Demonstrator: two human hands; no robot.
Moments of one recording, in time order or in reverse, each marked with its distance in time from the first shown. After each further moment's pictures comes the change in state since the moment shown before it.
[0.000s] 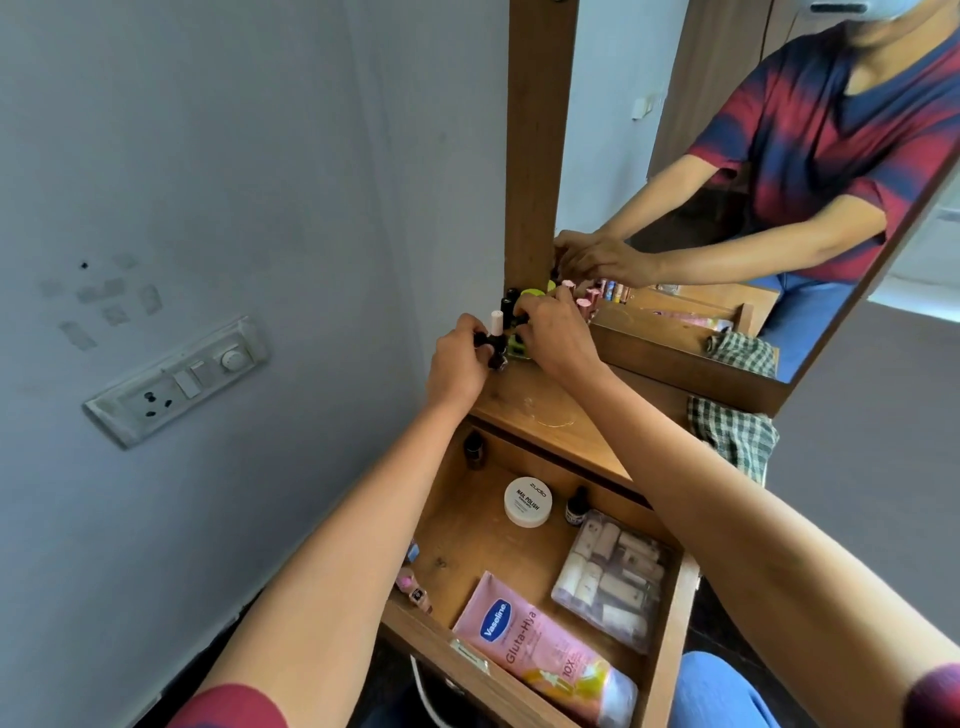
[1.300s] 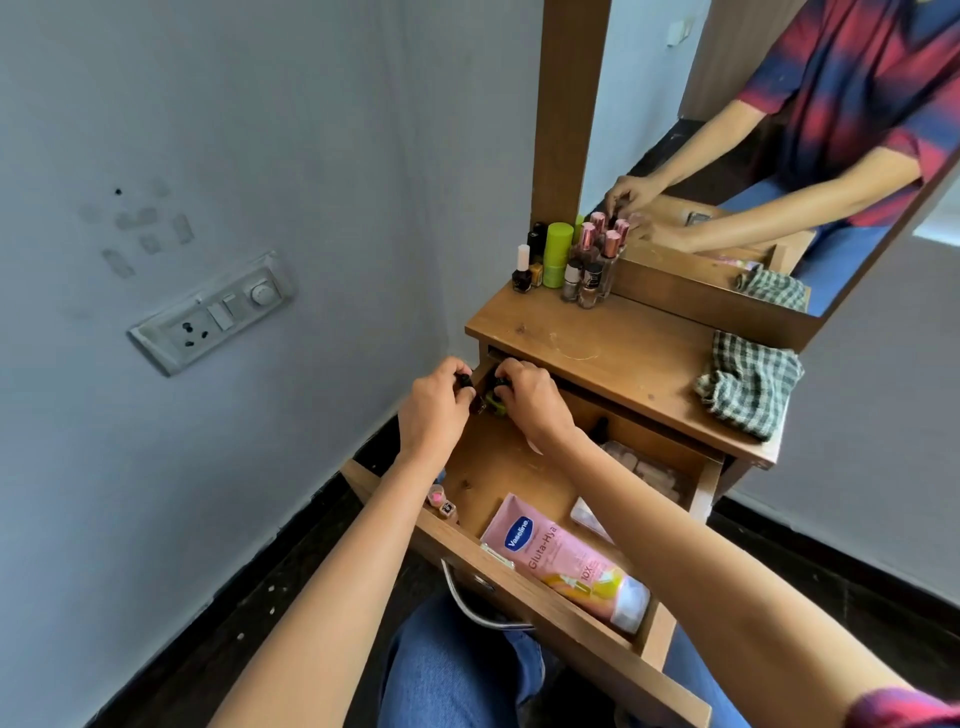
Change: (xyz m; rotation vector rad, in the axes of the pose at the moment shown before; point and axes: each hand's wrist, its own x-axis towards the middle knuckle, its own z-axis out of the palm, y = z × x) left_hand -0.128 -0.048 -0.042 0.256 -0.076 -0.123; right_hand -0.126 -0.055 0.073 0.250 -0.285 0.176
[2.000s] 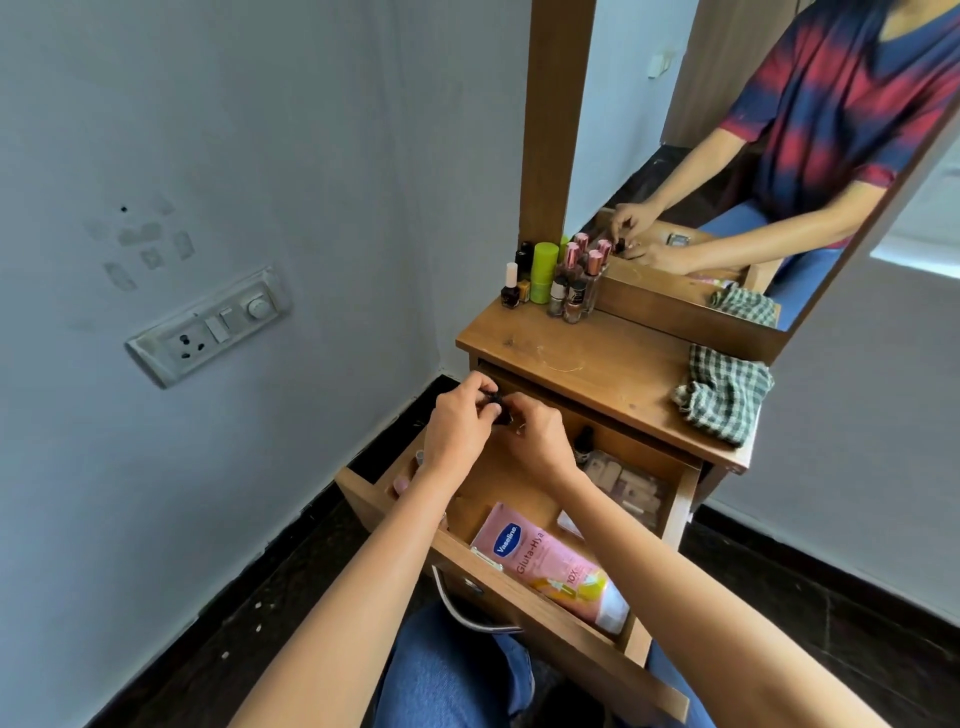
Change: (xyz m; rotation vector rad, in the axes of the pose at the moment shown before) left_hand -0.012 0.032 0.011 -0.167 -0.079 0.018; right_hand -0.040 0.014 0.002 0.236 0.062 0.081
